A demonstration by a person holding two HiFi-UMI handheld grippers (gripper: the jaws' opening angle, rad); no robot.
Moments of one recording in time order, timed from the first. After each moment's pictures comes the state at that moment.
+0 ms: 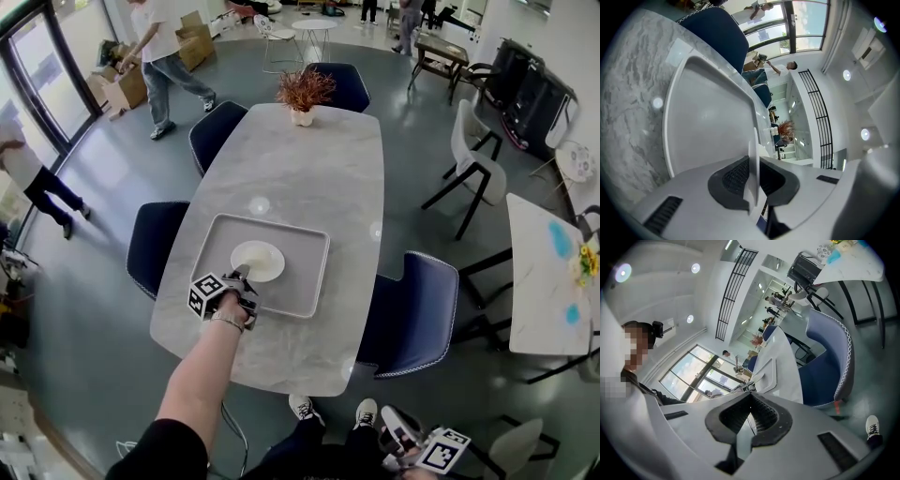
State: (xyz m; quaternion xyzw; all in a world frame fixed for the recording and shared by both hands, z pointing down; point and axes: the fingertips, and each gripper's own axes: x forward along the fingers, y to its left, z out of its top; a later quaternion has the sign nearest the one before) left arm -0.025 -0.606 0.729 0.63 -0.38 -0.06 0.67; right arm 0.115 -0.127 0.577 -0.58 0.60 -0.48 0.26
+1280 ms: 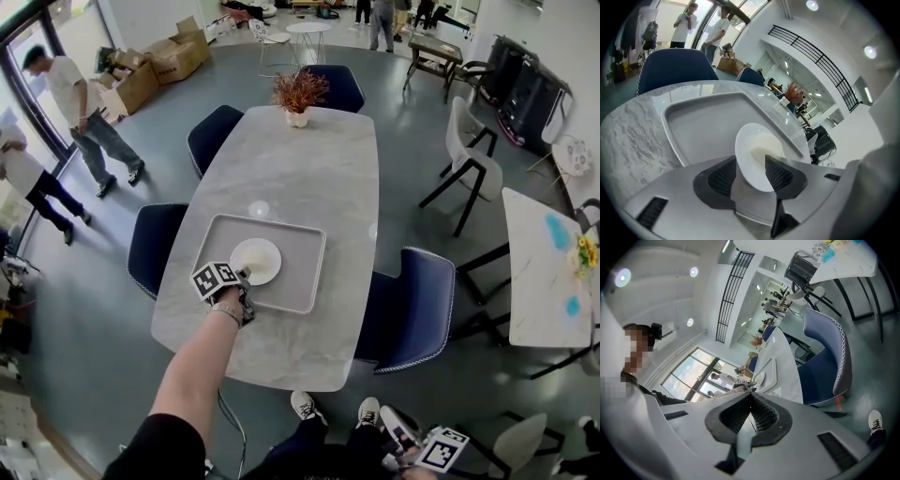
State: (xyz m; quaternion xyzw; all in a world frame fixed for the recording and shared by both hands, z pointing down) left arm -0.035 -0.598 0.742 0.71 -0.44 0.22 0.50; right arm 0.108 -0.113 0.578 -0.57 0.59 -0.49 0.29
